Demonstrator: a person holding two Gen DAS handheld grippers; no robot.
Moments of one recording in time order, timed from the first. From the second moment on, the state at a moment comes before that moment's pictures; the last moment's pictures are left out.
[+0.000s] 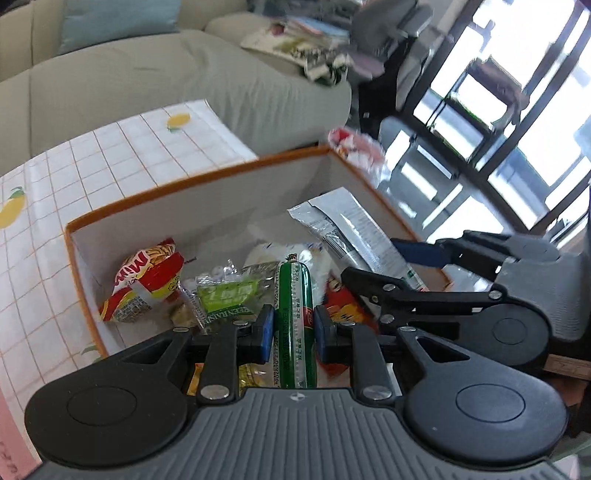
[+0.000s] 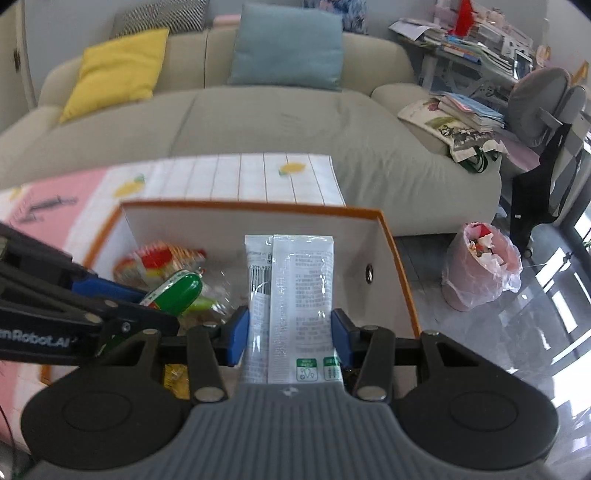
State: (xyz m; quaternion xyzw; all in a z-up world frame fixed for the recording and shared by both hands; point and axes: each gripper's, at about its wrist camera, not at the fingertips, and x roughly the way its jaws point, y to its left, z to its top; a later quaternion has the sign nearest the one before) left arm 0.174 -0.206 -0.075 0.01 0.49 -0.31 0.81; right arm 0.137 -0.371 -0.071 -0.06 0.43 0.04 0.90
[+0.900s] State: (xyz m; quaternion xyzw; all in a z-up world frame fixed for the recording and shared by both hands) left arm 0.207 -0.225 -0.135 0.07 0.58 -0.26 0.77; right arm 0.164 -0.369 -0.138 -0.16 0.51 0.05 0.84
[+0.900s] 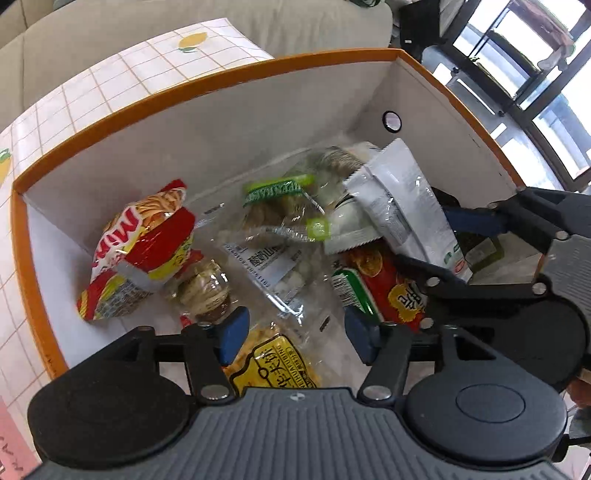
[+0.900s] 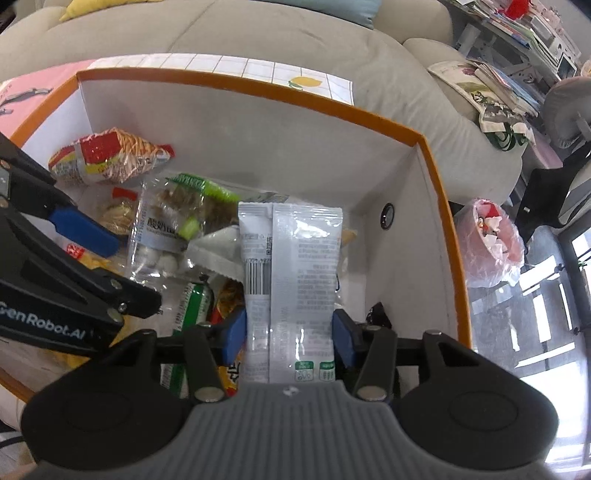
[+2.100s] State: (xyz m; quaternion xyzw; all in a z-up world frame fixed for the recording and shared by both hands) left arm -0.017 -0.046 0.073 0.08 0.24 -0.04 0.97; right arm -0.038 -0.252 0.055 0.04 0.25 -0.05 0.97
